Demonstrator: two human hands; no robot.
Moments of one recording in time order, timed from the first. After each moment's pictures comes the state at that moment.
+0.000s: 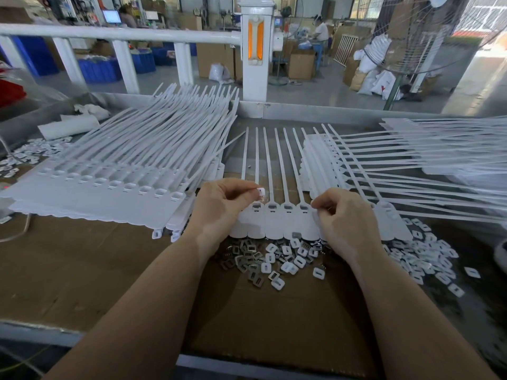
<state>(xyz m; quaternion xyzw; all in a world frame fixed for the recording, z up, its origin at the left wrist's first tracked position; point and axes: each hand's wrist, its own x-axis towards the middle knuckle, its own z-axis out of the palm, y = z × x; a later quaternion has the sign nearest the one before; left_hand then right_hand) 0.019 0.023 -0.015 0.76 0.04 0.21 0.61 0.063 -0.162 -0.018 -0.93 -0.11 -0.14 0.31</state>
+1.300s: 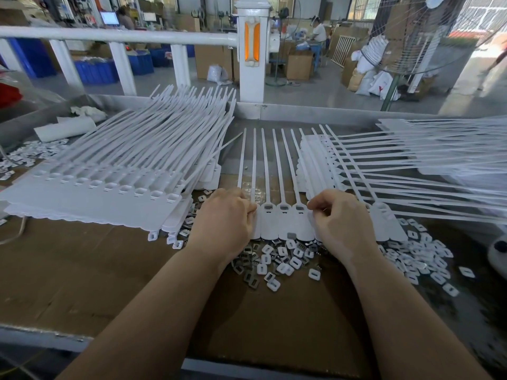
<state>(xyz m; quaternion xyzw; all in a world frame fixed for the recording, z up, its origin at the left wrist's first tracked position) 0.014 0.014 -0.022 0.96 -0.01 0.22 0.15 0.061 -0.162 -0.016 -0.93 -0.12 -0.13 0.32</state>
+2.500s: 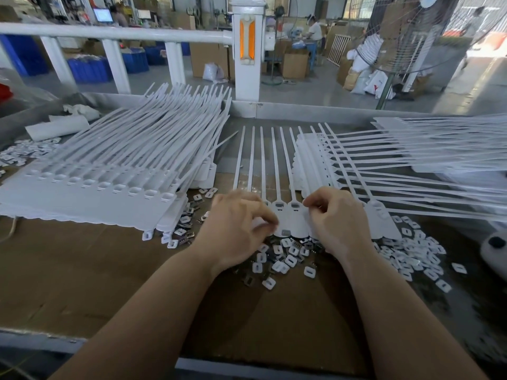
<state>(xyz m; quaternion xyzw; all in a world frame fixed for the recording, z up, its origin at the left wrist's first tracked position) 0.006 0.002 -0.010 0.95 -0.10 0.16 0.24 0.061 -0.162 -0.014 -0.93 -0.11 -0.14 0.32</state>
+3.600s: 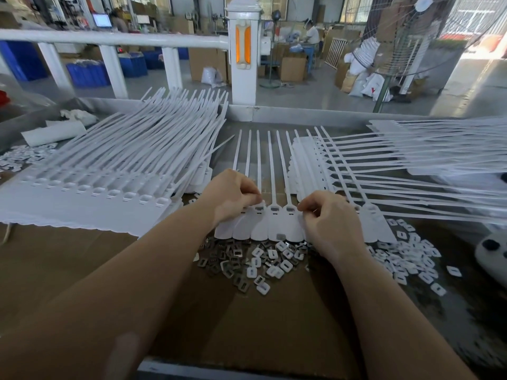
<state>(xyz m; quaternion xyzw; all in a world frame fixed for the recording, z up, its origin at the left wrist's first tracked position) 0.062 0.017 0.004 0.93 0.01 0.06 0.37 0.066 -0.164 -0.020 -0.93 -0.12 -0.14 0.32</state>
